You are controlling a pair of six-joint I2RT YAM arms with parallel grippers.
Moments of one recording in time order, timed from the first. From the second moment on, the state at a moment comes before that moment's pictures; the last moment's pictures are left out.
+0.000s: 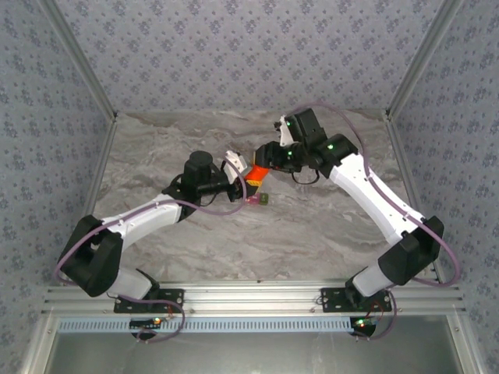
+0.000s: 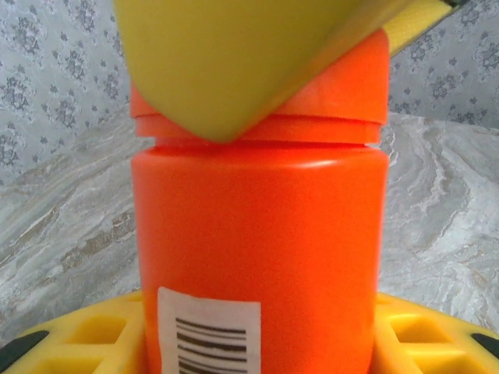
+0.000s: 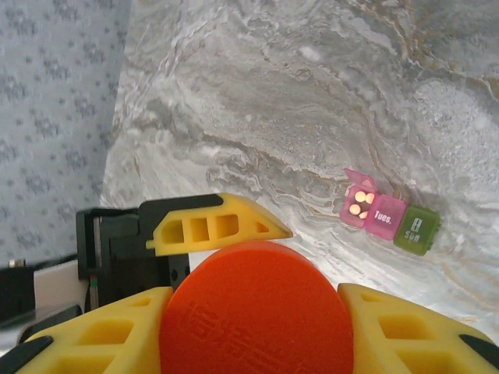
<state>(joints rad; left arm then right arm) -0.64 1.43 0.84 0.30 0.53 0.17 0.59 1.51 1.54 -0.82 -0.31 0.65</state>
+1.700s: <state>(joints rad) -0.66 1.43 0.84 0.39 0.55 0.17 0.48 1.53 1.71 -1.04 -0.50 0.11</state>
